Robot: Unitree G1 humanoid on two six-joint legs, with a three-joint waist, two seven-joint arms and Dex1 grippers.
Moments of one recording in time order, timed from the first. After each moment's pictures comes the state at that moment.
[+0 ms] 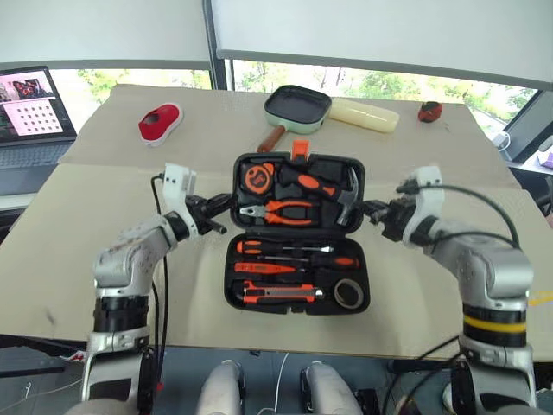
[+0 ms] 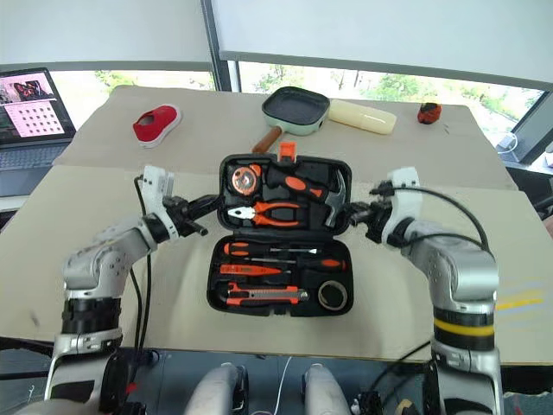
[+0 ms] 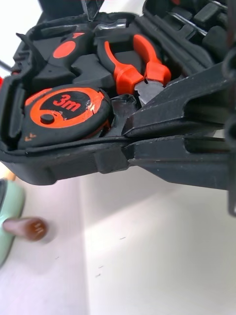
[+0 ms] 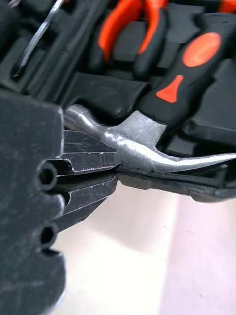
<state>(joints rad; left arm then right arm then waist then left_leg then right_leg) -0.43 0.40 0.16 -0.05 -0.46 0.69 -0.71 -0.32 -0.53 -0.14 -0.31 0.40 0.84 0.53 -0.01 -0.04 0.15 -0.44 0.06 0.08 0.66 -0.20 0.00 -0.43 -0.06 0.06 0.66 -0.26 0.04</state>
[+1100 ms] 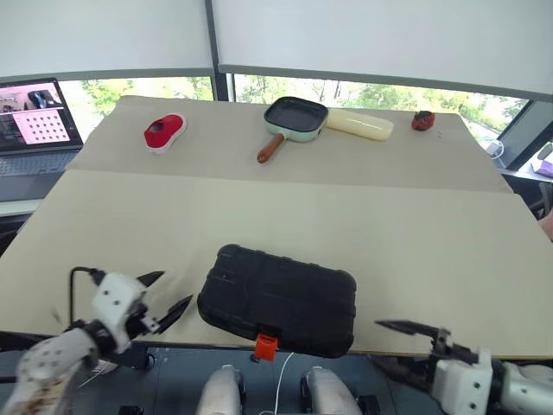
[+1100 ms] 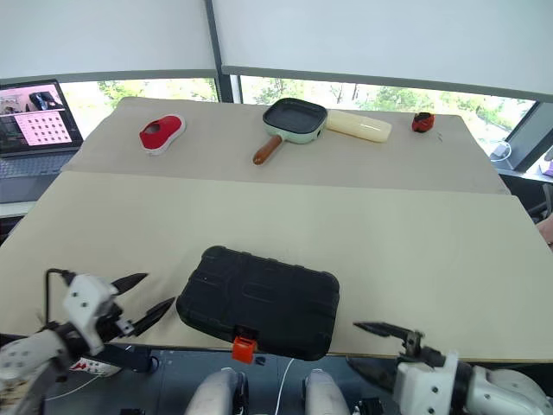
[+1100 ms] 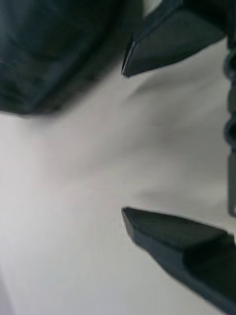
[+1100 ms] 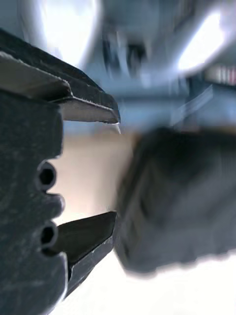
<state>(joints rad) 0.45 0.72 0.46 -0.49 -0.43 0.37 -0.82 0.77 -0.91 -0.26 -0.58 0.15 -0.41 0.93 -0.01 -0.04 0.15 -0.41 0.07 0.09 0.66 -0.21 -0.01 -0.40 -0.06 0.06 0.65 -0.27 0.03</state>
